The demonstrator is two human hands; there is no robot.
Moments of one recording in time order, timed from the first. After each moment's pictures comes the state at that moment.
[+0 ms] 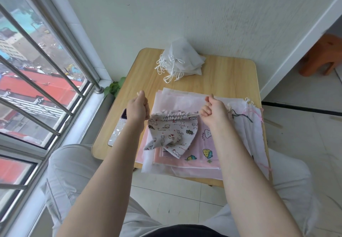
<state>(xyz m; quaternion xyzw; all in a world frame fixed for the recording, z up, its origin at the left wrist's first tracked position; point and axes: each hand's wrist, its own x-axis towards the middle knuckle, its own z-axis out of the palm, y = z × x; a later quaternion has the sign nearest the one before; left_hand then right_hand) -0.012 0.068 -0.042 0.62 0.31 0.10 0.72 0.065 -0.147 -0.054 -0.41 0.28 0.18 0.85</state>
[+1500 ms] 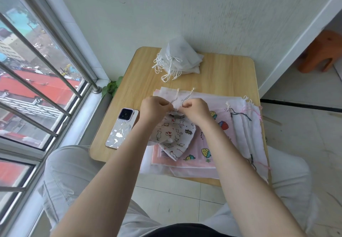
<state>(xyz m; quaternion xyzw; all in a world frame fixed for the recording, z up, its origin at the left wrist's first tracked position) 0.001 0.028 -0.031 0.89 0.20 0.00 0.41 0.049 -0.121 -0.048 -0.88 -0.08 0.17 0.43</state>
